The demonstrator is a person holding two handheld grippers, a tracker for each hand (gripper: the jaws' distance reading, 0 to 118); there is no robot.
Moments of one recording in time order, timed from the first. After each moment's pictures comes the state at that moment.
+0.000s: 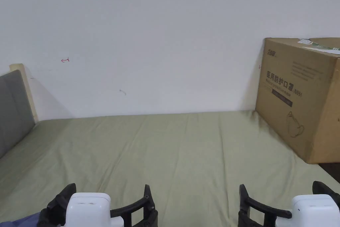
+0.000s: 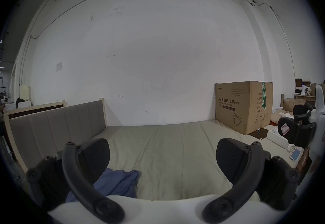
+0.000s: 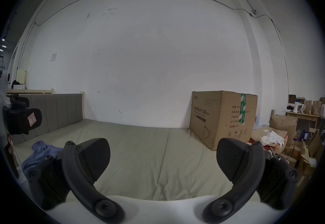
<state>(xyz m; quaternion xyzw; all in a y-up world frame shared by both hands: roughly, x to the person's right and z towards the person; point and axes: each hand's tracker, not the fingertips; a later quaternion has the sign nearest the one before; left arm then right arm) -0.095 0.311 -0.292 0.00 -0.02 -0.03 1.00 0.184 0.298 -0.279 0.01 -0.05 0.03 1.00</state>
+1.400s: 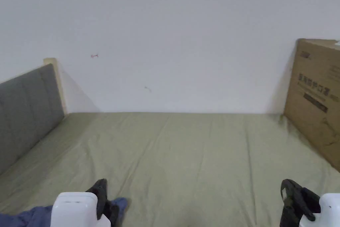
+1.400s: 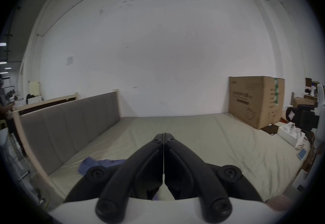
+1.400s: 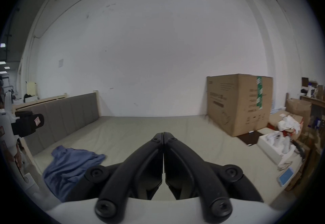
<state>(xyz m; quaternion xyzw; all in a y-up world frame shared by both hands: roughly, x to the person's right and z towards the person) -0.170 0.313 -0.275 -0.04 0.06 -0.02 1.00 0.160 0.307 -0.301 -0.05 0.04 -0.03 1.00</state>
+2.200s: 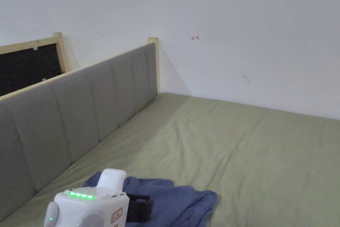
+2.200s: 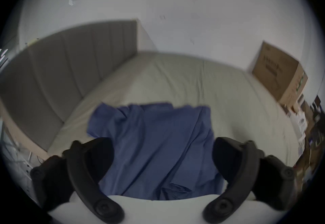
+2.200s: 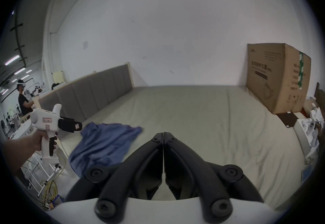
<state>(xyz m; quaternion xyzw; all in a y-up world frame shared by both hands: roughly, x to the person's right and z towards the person) -0.389 0.192 -0.411 -0.36 0.05 0.05 0.93 0.102 0.271 -0.347 -0.20 0.16 -0.03 0.96</state>
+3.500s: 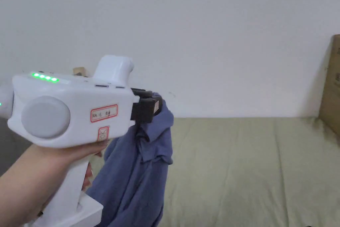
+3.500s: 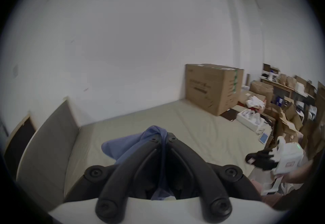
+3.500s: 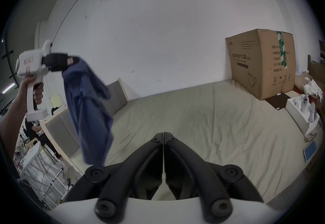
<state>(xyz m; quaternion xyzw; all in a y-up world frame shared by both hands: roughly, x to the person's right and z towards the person) -0.159 0.508 -0.397 -0.13 -0.22 -0.08 0.96 0.198 0.298 -0.288 -0.17 0.14 -0.13 0.97</state>
